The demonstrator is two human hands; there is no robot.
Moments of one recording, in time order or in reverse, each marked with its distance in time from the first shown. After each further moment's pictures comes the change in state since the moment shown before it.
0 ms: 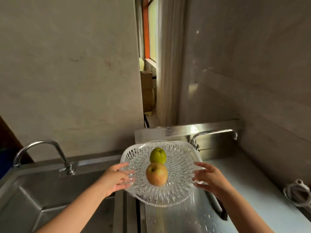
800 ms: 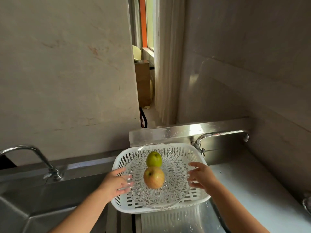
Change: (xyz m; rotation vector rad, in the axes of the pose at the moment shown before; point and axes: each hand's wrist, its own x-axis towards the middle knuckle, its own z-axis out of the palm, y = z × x) left_hand 0.104 -0.009 0.003 -0.021 0.136 -0.131; right_hand 0.113 0.008 0.016 -0.220 0.110 0.108
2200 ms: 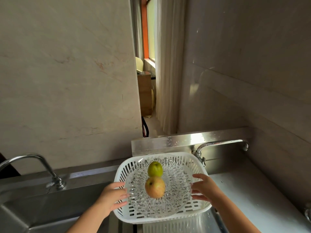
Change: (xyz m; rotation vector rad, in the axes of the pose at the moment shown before) left_hand -0.008 -0.010 -0.014 0.015 0.043 0.035; right_hand -0.014 -0.002 -0.008 -0.024 -0.059 0.056
